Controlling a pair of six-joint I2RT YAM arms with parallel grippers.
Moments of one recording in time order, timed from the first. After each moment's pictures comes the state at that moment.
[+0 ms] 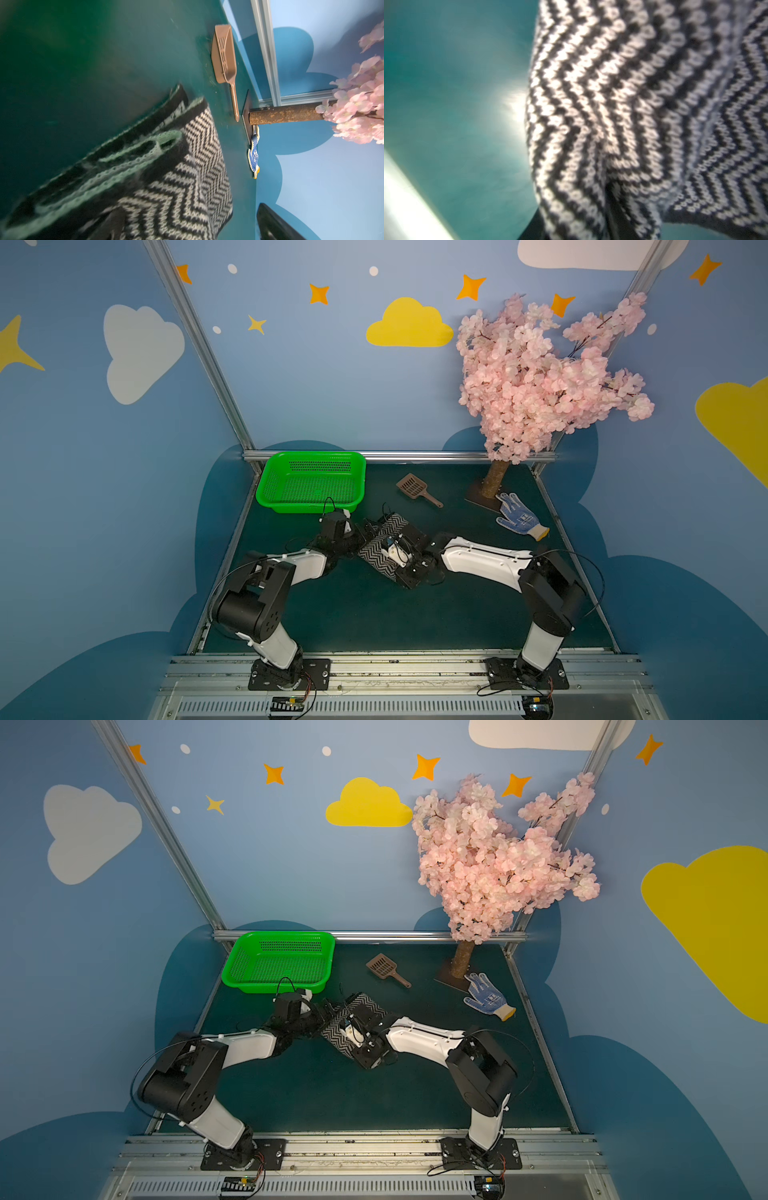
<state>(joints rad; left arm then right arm) -0.31 1.59 0.68 0.33 0.36 -1.00 0.90 1.78 1.20 -0.62 -0.24 0.05</state>
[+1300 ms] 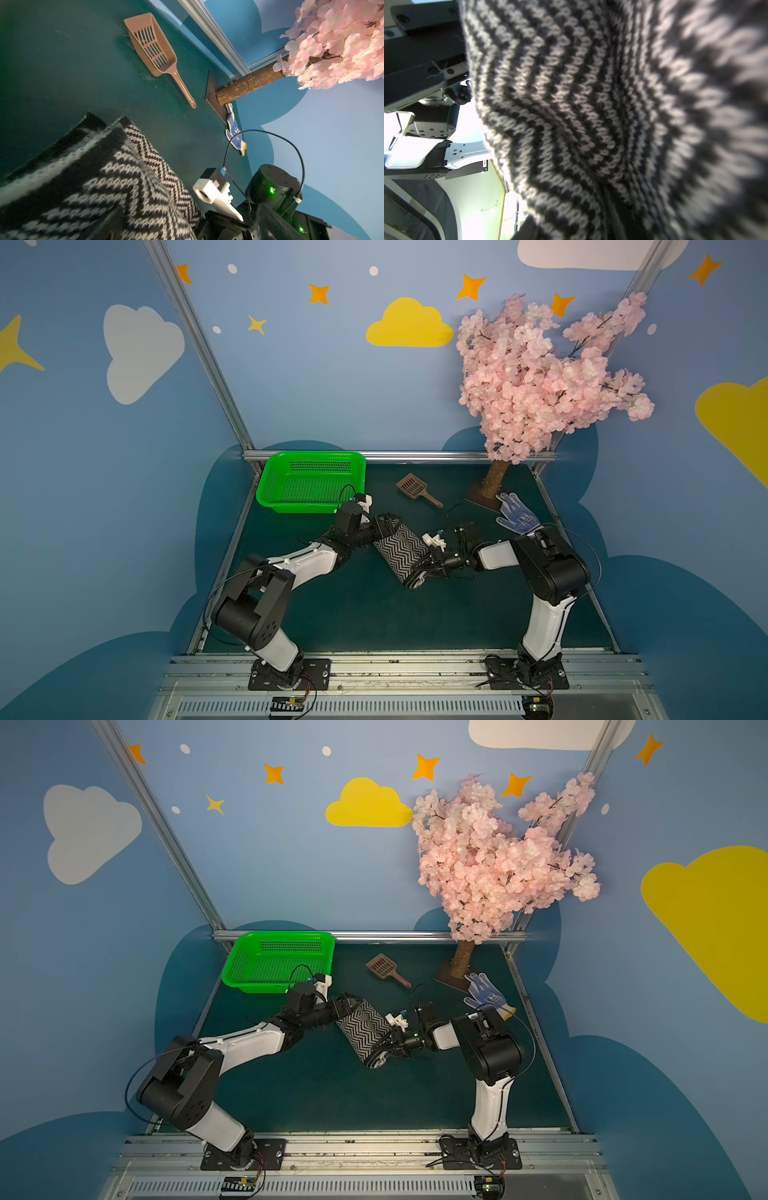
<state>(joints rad) -0.45 1.65 0.83 0.35 0.36 -0.84 0.43 1.93 0.79 0.20 -1.19 0.65</state>
